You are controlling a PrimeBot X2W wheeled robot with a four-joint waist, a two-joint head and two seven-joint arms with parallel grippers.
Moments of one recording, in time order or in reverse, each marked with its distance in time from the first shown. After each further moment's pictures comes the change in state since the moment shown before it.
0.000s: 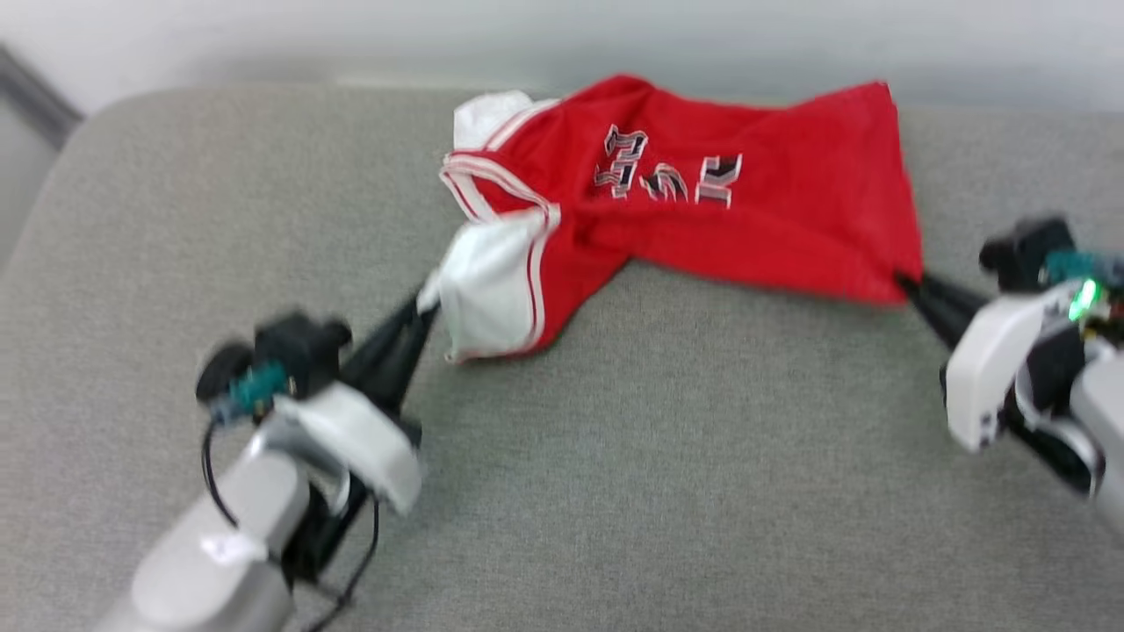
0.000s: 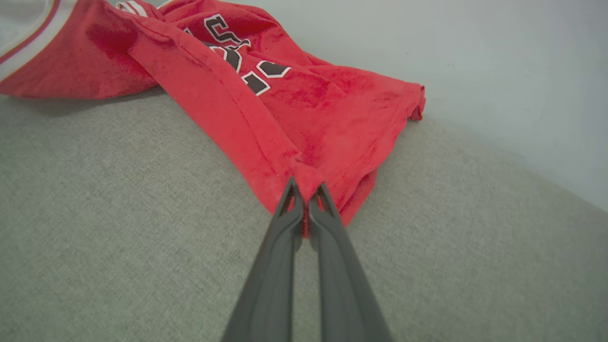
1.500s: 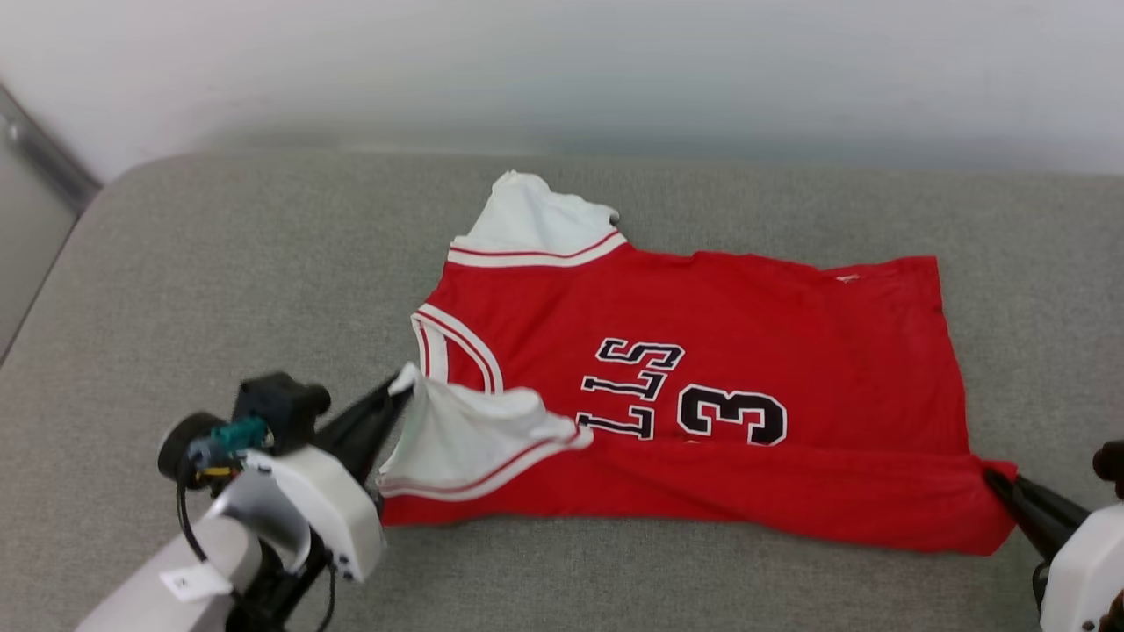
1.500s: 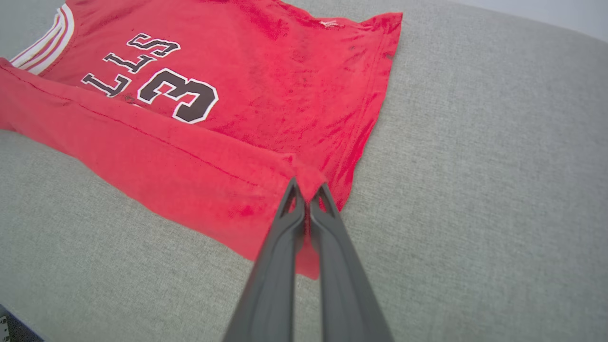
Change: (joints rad) left arm 0.224 0.164 -0.024 -0.239 -0.069 0.067 0.188; right arm 0.812 -0.011 -0.673 -0.550 -0.115 0.000 0.285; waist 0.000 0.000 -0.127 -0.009
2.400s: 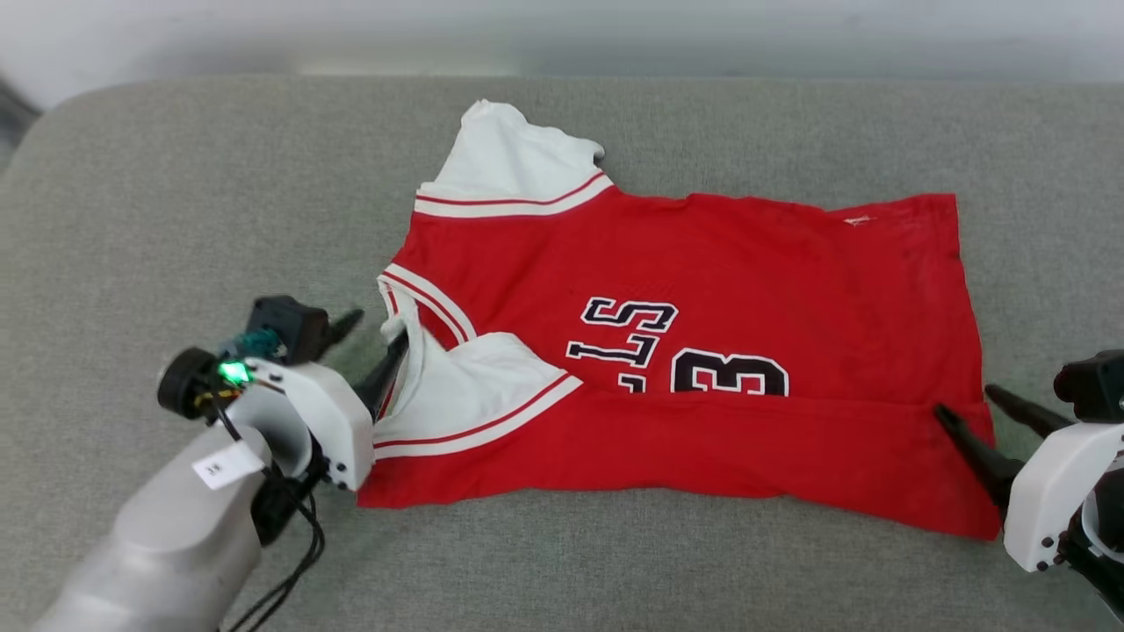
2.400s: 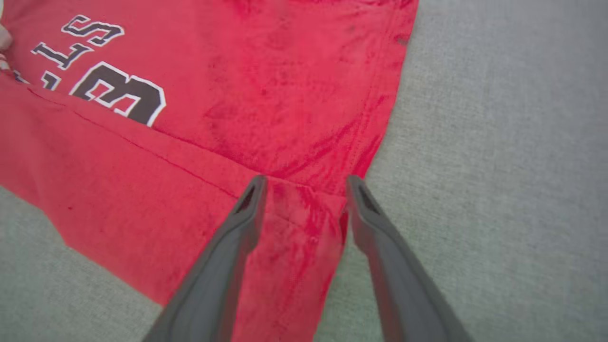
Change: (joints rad) left arm -0.326 -0.170 -0.129 0.613 -0.012 -0.137 -0.101; right arm -0.259 0.016 0.140 0.188 -0.006 0.000 -0.029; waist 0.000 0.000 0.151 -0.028
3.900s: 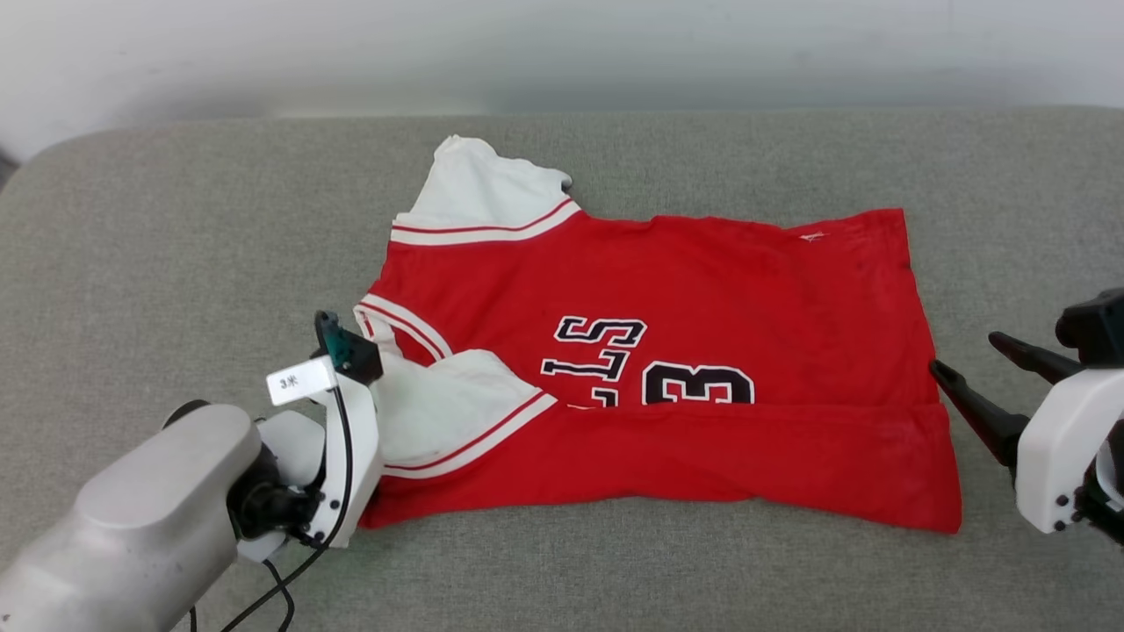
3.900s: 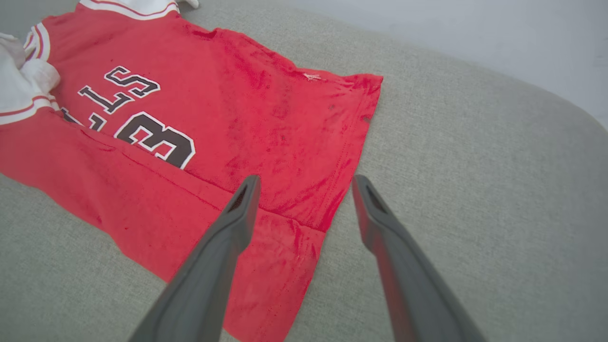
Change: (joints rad) left arm -0.133 0.166 -0.319 -0.203 -0.380 0.000 0.953; right arm -0.044 -0.023 -0.034 -0.169 -0.004 0.000 0.139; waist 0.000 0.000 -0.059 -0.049
